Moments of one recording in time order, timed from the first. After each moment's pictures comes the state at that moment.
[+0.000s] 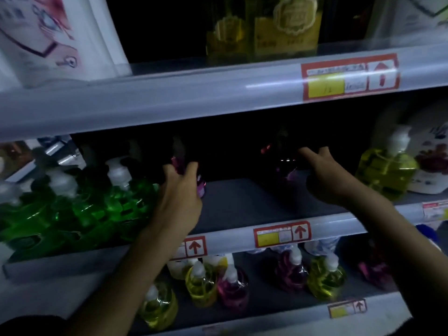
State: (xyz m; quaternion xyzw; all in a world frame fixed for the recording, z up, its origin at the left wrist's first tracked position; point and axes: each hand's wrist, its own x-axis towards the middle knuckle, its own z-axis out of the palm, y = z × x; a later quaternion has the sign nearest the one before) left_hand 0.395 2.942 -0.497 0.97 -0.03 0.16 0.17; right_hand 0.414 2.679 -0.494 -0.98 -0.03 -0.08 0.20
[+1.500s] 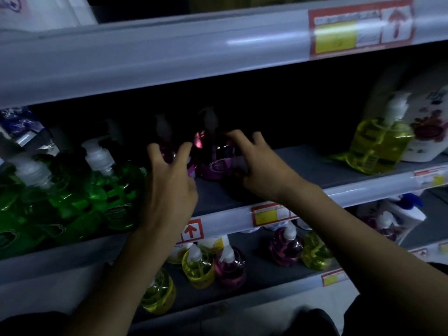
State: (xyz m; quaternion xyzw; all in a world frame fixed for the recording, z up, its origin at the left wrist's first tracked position) left_hand 0.390 2.942 -0.512 0.94 -0.08 0.25 0.21; right_hand 0.419 2.762 -0.519 -0.94 -0.17 -0.16 0.26
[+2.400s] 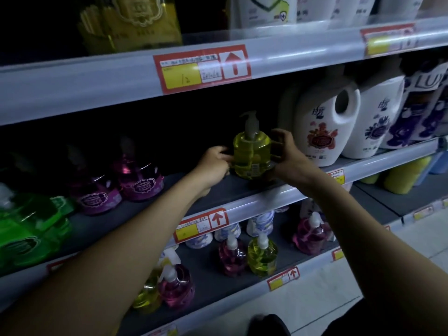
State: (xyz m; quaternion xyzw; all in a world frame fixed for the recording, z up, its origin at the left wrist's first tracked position) left_hand 0.455 2.741 -0.522 0.83 -0.13 -0.09 0.53; right_hand 0.390 2.569 -0.525 -0.78 0.02 -0.09 0.61
